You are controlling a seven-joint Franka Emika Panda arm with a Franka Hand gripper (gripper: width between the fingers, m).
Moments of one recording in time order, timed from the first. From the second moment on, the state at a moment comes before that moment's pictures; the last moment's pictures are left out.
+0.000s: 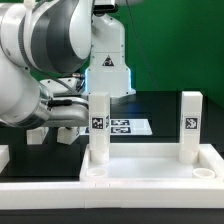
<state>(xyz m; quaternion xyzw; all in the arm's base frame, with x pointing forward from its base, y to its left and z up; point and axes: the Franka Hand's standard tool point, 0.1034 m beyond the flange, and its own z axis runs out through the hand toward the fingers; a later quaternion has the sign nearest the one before) 0.415 -0.121 0.025 -0.87 0.15 0.45 0.15</state>
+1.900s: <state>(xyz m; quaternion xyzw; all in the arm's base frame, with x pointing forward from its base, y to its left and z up) 0.413 -0.118 0.018 -0.87 0.16 0.44 0.15</state>
